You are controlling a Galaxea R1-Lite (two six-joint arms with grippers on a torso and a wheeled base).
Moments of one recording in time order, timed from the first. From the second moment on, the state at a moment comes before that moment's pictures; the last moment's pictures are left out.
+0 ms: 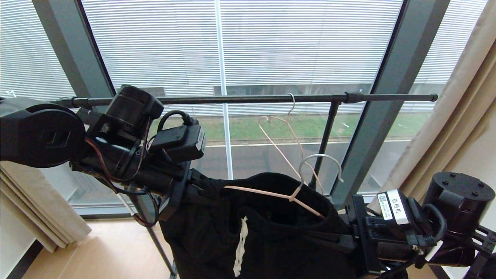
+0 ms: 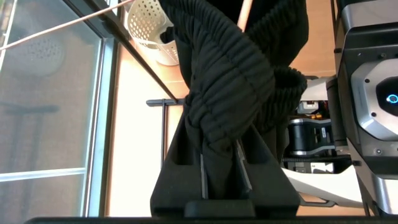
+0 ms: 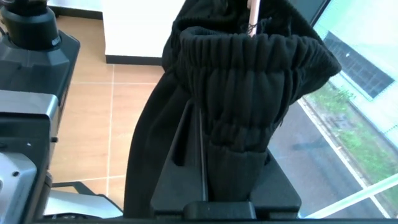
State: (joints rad) left arm -0.41 1.73 -1.27 0.44 -0.77 0.98; right arm 0.51 1.73 -0.31 -1.26 0.83 -0.32
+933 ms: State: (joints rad) left arm -0.41 1.71 -1.26 0.44 -0.77 0.98; right arm 0.42 1.76 -0.32 -1.26 0.83 -0.32
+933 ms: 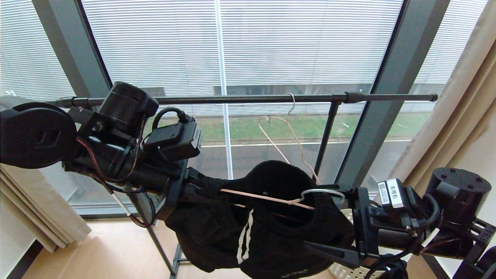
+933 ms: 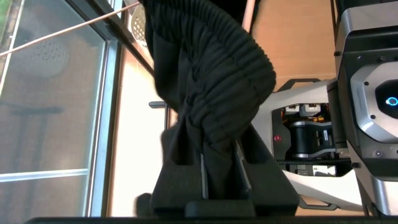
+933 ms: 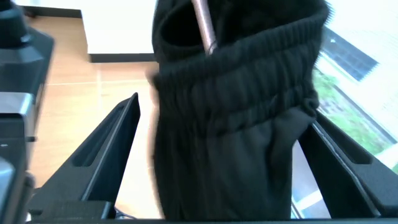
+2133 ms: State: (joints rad) left arm -0.29 1.64 -1.19 0.44 -0.81 0.94; right arm 0.35 1.78 -0.34 -1.26 0.88 -0.37
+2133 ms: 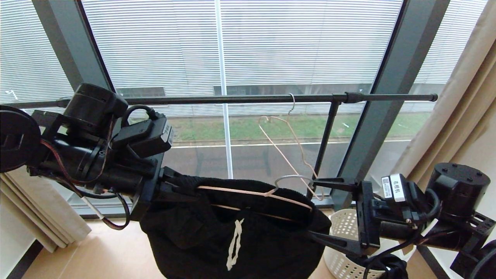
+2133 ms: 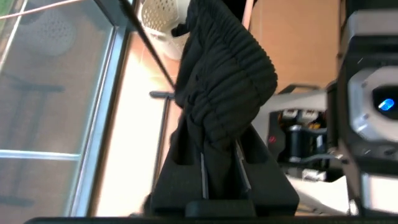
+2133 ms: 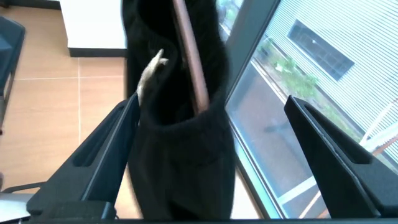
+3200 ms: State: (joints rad) left arm -0.21 1.53 -1.18 0.44 -0.96 0.82; right arm 0.20 1.88 -0.39 -1.26 1.15 -0.29
